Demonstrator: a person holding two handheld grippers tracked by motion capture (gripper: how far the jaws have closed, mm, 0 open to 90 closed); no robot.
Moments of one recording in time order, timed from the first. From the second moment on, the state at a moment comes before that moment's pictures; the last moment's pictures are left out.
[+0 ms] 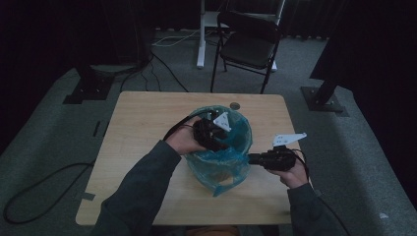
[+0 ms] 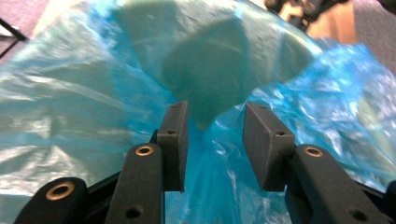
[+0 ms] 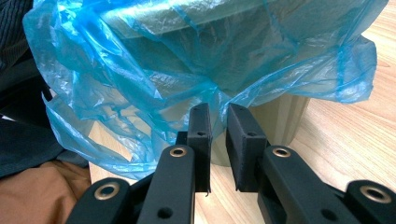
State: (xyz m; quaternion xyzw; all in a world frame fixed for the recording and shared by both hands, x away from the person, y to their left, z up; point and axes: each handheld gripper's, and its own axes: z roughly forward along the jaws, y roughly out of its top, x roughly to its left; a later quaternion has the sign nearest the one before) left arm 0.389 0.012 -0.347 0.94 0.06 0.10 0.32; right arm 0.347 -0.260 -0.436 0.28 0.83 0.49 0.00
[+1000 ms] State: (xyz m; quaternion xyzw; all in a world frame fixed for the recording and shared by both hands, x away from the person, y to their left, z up) left arm 0.387 -0.011 -0.362 0.97 0.01 0.08 0.22; right arm 0.347 -0.262 -0.436 0.28 0.82 0.49 0.00
